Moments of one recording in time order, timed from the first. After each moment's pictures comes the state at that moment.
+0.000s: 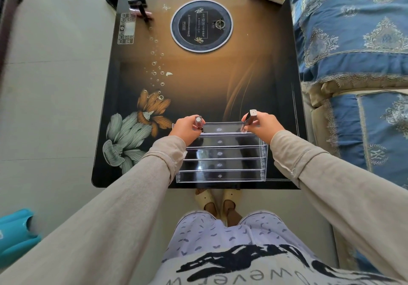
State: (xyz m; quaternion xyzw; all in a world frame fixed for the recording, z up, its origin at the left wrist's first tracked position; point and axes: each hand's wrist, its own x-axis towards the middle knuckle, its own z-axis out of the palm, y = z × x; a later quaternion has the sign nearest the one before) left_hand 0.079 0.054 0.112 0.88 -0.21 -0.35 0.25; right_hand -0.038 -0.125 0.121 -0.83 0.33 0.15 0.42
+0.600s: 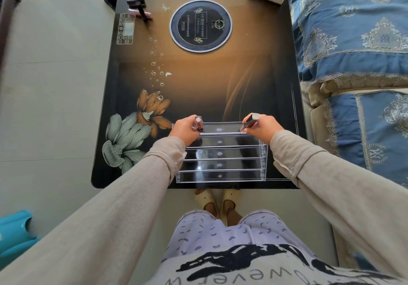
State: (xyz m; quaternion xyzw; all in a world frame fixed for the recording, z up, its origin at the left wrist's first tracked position) left_hand 0.080 0.057 0.107 0.88 -0.21 -0.35 0.24; right_hand -0.037 -0.122 0.124 -0.84 0.33 0.20 0.38
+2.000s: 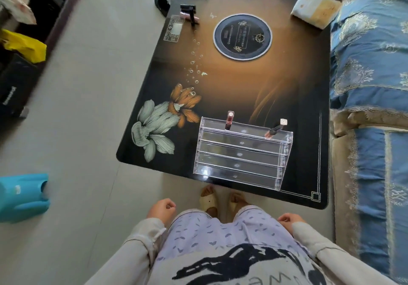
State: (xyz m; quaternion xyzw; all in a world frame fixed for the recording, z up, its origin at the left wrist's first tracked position) left_hand -0.068 0.255 0.048 0.86 0.13 -0.45 0.20; right_hand -0.208 -0.057 0.054 -0.69 0.45 0.46 0.32
